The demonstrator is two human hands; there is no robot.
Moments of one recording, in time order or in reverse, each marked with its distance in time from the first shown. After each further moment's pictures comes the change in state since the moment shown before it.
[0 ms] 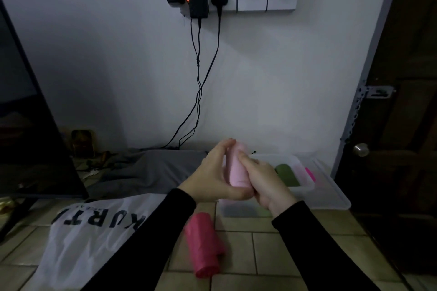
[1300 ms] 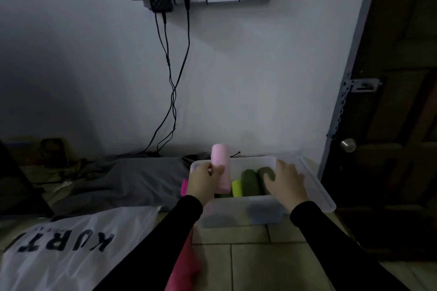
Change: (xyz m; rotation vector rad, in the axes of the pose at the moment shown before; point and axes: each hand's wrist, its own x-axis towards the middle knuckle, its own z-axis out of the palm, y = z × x) left_hand 0.080 -0.052 0.067 0.142 0.310 -0.430; right_hand 0.094 0.032 -0.139 -1.280 0.305 -0.184
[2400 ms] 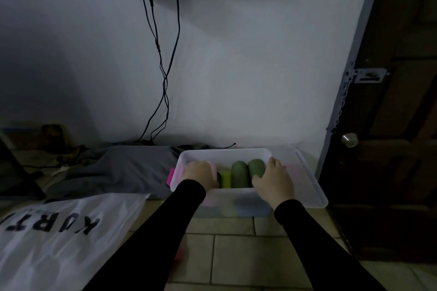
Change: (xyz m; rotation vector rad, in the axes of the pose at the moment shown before) left_hand 0.004 0.034 0.027 0.870 -0.389 -0.078; right_hand 0.004 0.018 0.014 0.117 -0.080 0.001
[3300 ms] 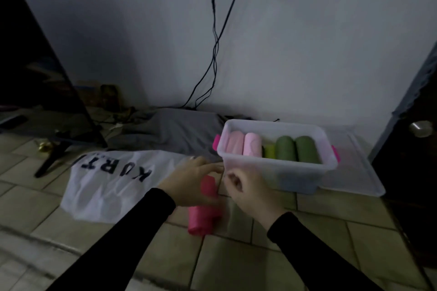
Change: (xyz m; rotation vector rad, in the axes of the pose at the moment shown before) left_hand -0.092 -0.136 0.059 -0.134 0.225 0.349; right_hand -0.097 -0.079 0.086 0.373 -0.162 -0.614
